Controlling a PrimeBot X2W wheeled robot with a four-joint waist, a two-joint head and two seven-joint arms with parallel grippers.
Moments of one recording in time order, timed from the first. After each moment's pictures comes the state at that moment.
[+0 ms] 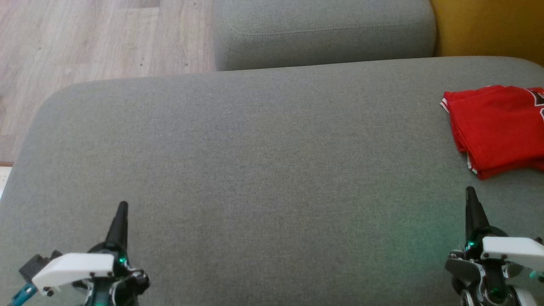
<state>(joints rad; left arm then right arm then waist) 0.01 0.07 0.00 0.25 -1.47 -0.09 0.03 -0.02 -0.05 -0.07 0.27 1.47 0.12 0.05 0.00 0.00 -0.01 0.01</state>
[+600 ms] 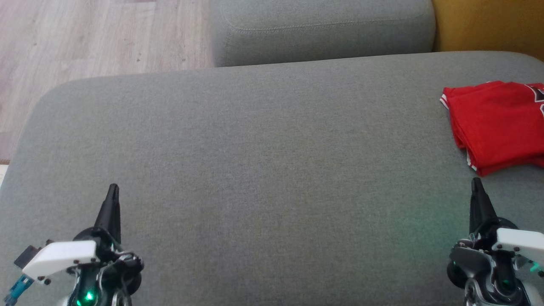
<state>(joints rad) -0.05 0.06 0.04 0.27 -1.64 -0.12 0.08 -0.06 -0.05 -0.10 0.28 1.63 0.12 0.08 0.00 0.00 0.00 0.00</state>
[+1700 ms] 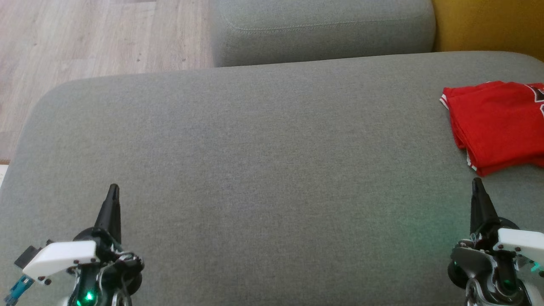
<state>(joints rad) -0.05 0.06 0.05 0.27 -1.64 -0.12 0.09 -0.06 -0.05 -0.11 0.28 1.63 0.12 0.09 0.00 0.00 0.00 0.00</state>
